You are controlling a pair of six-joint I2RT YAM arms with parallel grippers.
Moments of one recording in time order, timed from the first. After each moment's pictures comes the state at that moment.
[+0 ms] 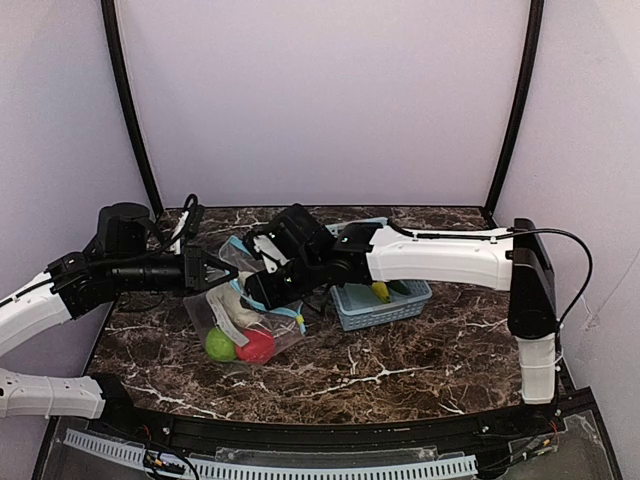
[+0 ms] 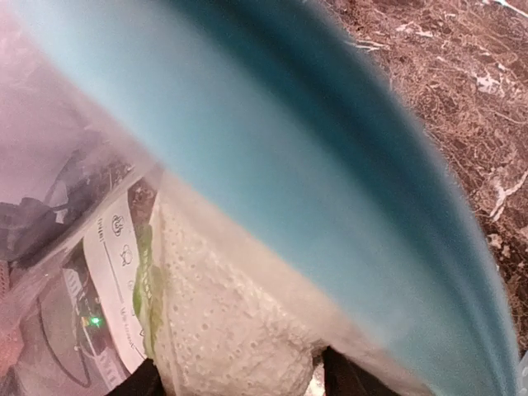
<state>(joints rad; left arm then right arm) -0.67 0.89 0.82 -0.37 0.37 -0.69 1.14 2.08 1.80 -0.47 -0.14 0.46</state>
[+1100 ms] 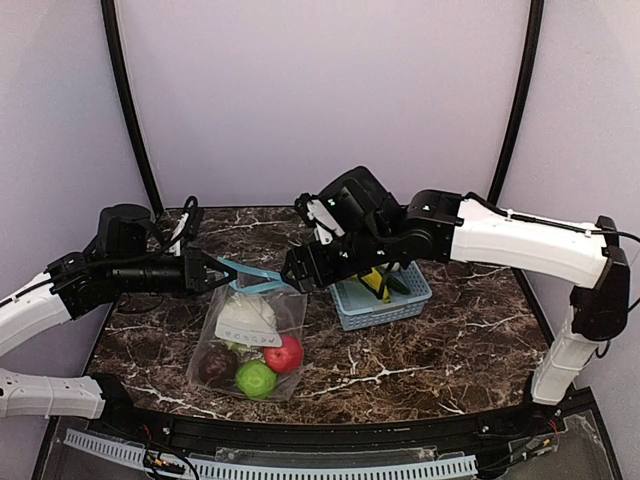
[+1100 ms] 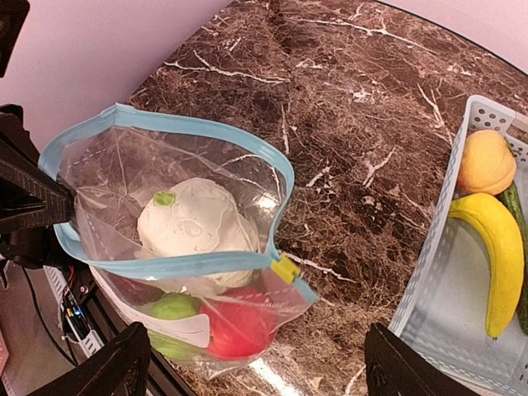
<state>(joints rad) -0.68 0.89 0.82 -0.39 0.35 -0.69 1.13 1.71 1.62 -0.64 0.09 0.45</state>
